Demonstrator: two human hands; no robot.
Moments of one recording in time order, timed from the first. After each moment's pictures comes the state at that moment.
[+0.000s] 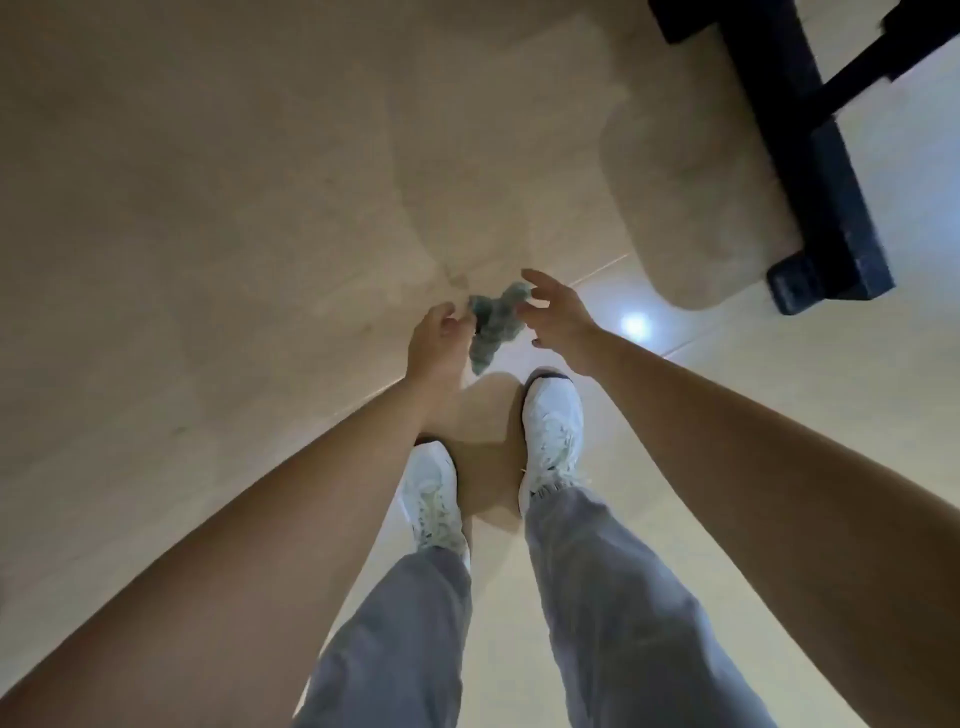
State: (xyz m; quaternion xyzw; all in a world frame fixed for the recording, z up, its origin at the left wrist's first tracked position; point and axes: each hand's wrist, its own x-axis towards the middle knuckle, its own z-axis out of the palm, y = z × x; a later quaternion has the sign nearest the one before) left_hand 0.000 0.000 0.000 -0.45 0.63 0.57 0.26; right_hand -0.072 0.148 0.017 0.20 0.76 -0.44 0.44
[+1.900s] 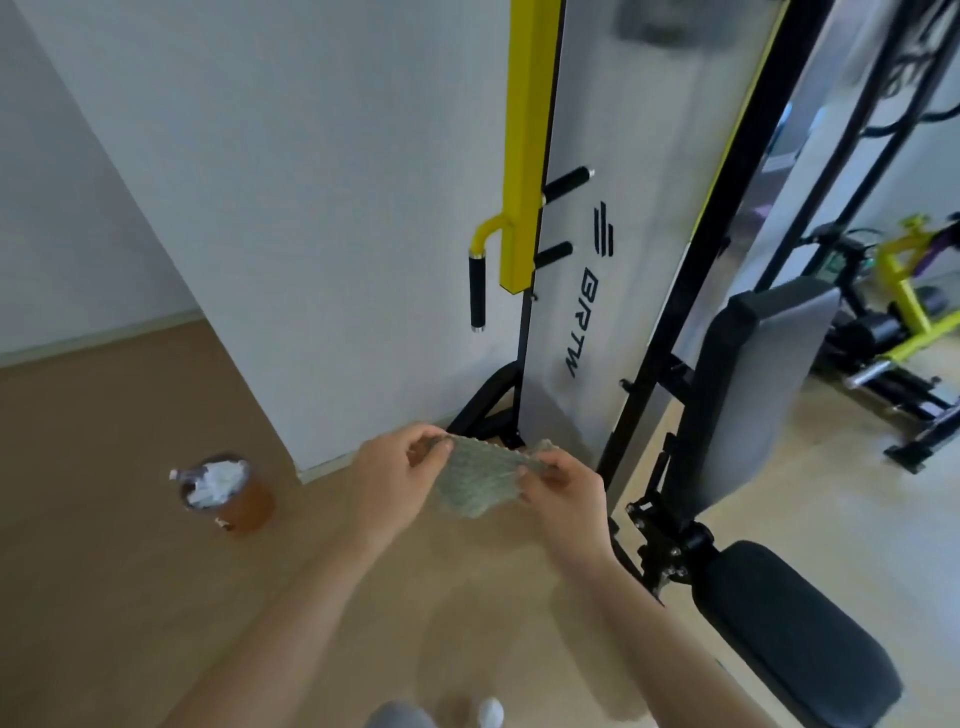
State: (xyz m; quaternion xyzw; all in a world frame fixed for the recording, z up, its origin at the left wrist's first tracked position) left_hand -0.097 -0.081 0.806 -0.08 0.91 0.37 -0.18; right_hand -0.129 0.124 0.766 -0.01 0.75 -0.66 0.03
